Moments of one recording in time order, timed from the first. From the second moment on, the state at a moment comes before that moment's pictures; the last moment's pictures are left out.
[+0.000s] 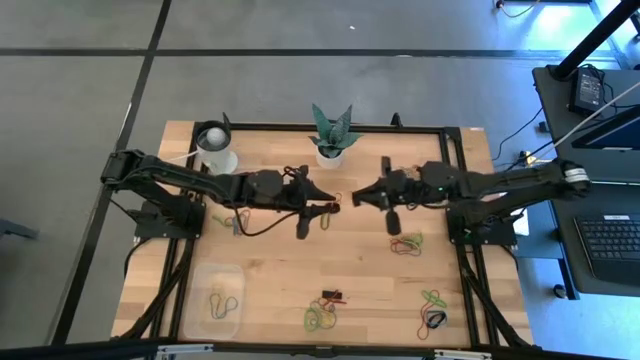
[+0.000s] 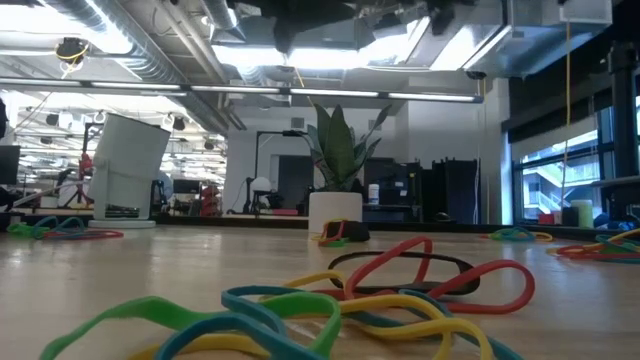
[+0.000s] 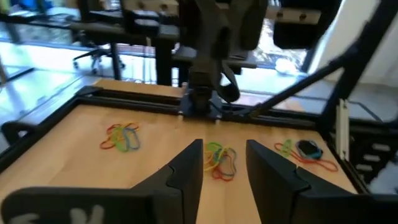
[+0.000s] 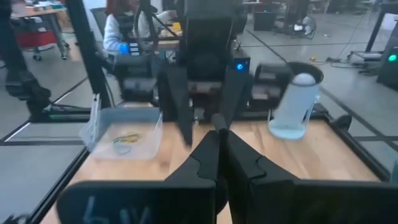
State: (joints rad) left arm -0.06 1.43 0.96 0.28 -0.10 -0.13; right arm 0.07 1.10 0.79 0.20 0.04 0.04
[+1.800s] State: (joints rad) left arm 0.05 1.34 0.96 0.27 0.15 -0.12; right arm 0.10 1.40 1.18 0.03 0.21 -0.08
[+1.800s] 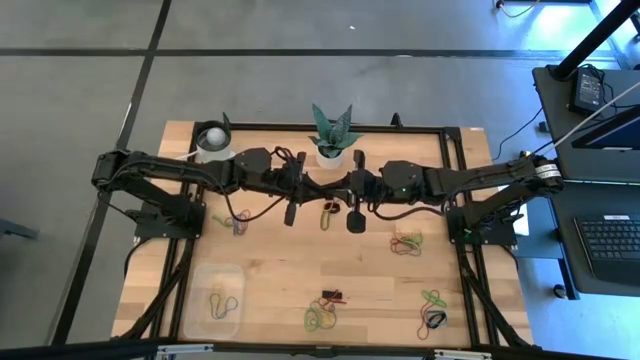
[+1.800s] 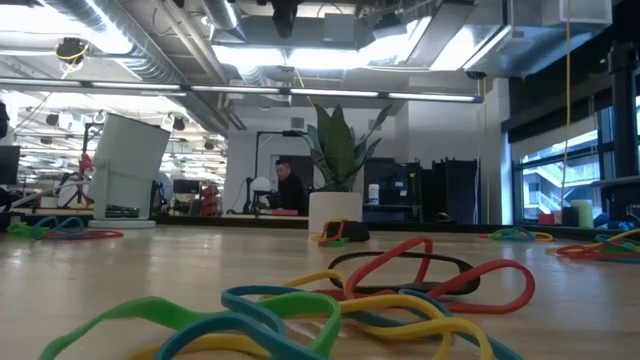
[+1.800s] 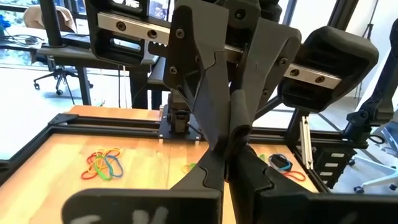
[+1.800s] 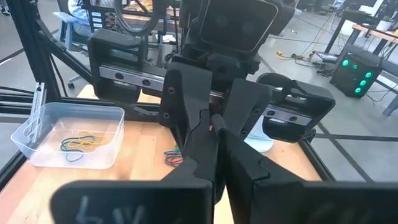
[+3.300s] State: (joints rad) left arm -0.73 1.30 1.18 -1.08 0.01 -0.96; right arm 0.07 1.18 1.17 -0.62 0.38 0.20
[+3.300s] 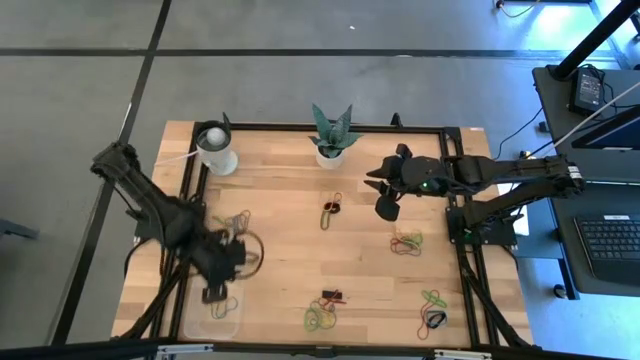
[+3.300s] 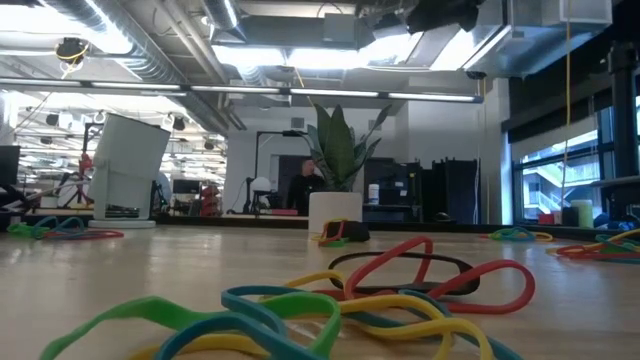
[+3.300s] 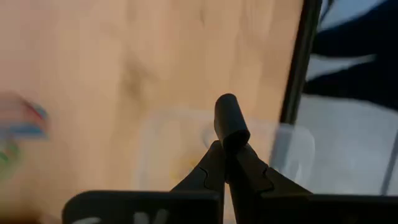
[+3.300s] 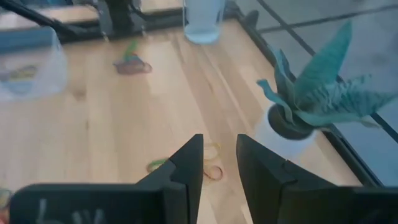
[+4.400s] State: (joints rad) left arm -0.96 1.51 0.87 -0.74 0.09 -1.10; right arm 0.03 1.18 1.17 -0.68 0.36 0.40
